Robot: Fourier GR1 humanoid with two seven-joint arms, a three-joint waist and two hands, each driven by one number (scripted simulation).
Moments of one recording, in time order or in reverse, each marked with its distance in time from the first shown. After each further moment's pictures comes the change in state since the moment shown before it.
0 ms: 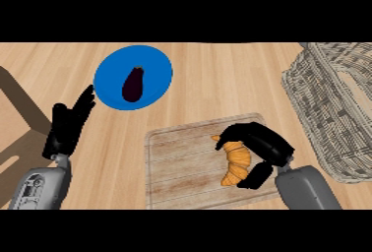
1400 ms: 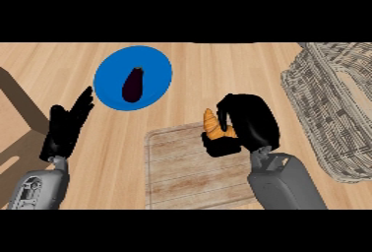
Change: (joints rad) left arm 0.017 -0.001 0.010 -0.017 -0.003 -0.017 0.007; right arm -0.160 0.144 0.084 -0.261 0.193 -0.098 0.917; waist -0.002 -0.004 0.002
